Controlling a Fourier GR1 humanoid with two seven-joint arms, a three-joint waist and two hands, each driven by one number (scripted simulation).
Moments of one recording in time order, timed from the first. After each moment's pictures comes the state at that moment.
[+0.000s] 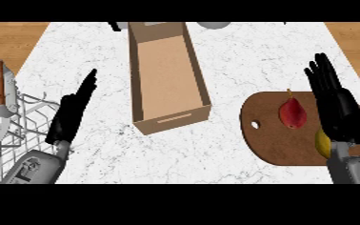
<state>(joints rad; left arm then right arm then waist) -0.20 0.48 -0.33 -1.43 0.15 0.30 0.18 -0.14 -0.38 0.04 -1.57 -0.26 -0.19 0.02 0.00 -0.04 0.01</state>
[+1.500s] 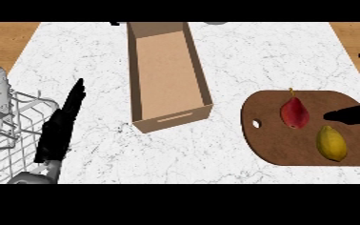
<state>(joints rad) -0.05 0.45 -0.27 -1.54 0.10 0.34 0.08 -0.24 -0.78 0.07 -1.33 0.12 -0.09 0.36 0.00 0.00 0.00</state>
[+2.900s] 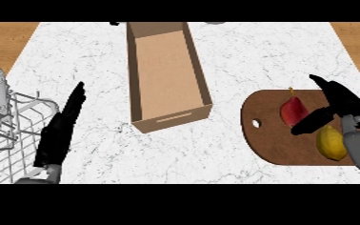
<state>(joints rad) 0.00 0.36 -0.18 -1.57 0.01 0.24 0.09 -0.31 -0.58 0.15 -1.41 0.30 0.23 0.85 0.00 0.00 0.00</state>
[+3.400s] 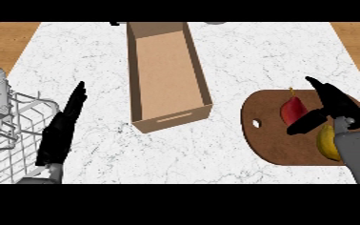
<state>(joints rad) -0.01 0.32 -0.14 -1.56 -0.03 0.20 0.07 -0.30 -0.51 0.10 -1.37 0.39 0.24 0.80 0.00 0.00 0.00</state>
